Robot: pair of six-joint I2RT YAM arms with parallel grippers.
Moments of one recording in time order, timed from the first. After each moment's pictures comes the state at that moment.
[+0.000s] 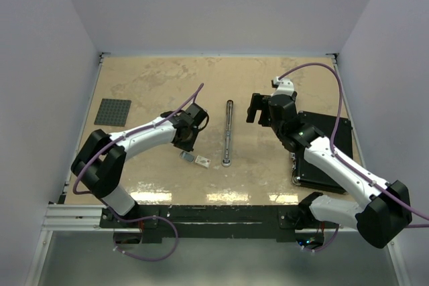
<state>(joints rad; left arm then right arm) -0.70 1.61 1.04 -0.68 -0.23 -0.31 0.58 1.14 0.87 -0.24 0.37 0.45</state>
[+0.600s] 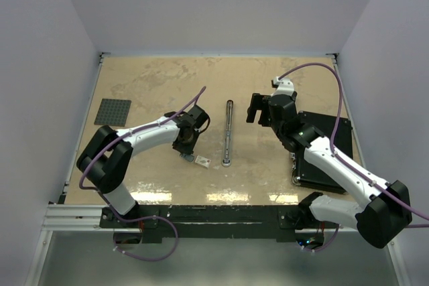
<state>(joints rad) -0.70 1.67 1.04 -0.70 -0.20 -0.31 0.58 1.14 0.87 -0.24 0.37 0.45</state>
